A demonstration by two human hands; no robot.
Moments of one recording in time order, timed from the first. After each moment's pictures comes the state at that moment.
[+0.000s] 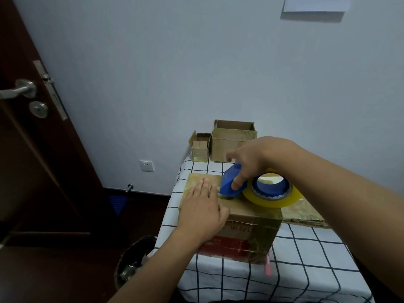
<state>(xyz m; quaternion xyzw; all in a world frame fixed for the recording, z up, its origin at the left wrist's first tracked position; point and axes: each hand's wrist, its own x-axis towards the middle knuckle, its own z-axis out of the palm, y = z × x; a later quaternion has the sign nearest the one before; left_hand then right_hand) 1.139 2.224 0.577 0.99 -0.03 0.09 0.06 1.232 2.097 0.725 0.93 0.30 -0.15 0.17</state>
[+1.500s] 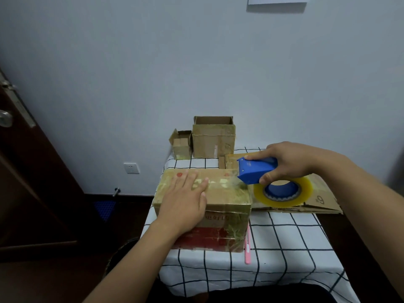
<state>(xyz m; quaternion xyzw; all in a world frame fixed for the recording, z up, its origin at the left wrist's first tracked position) 1.149 2.209 0.579 0.99 -0.06 0.08 0.04 1.250 1.938 0.689 0.94 0.31 -0.11 -0.05</state>
